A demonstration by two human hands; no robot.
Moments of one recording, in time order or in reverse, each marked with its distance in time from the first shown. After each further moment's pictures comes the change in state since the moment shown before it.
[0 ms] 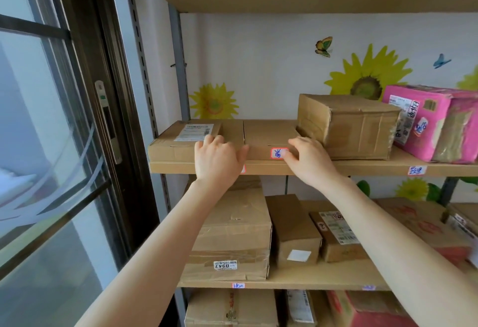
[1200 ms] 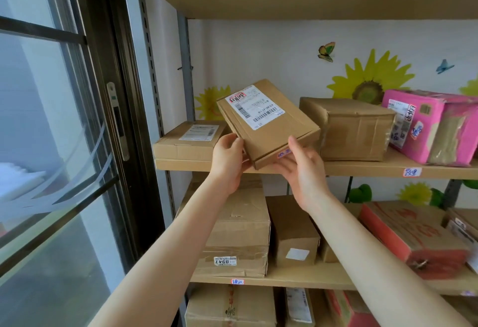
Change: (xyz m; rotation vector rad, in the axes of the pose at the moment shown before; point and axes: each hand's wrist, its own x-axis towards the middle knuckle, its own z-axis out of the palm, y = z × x) left_hand -0.013 0.031 -0.039 -1.685 -0.238 -0.666; right_hand -0.039 -0.039 -0.006 1.636 0.091 0.384
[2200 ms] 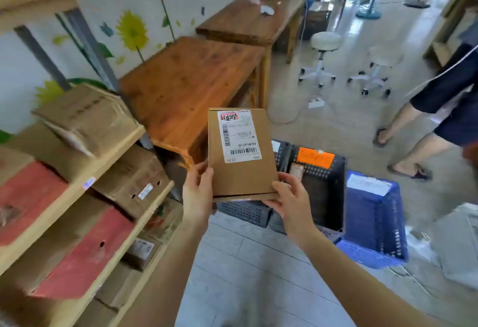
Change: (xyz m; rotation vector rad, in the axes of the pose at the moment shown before) left_hand -0.370 -0.362 0.484 0.377 -0.841 -0.386; right_hand -0.399 -0.164 -0.570 -0.221 1.348 -0.058
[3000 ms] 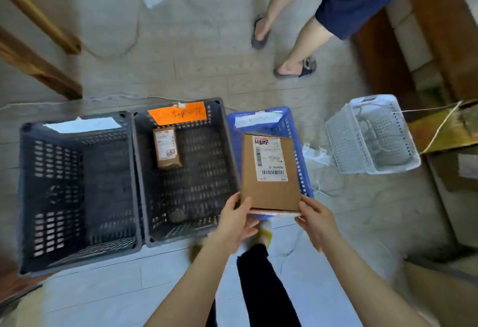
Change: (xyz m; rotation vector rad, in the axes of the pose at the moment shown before) left_hand 0.054 -0.244 0.549 0.228 -0.897 -1.011; right_hand 0.282 0.096 -0.459 0.048 0.868 0.547
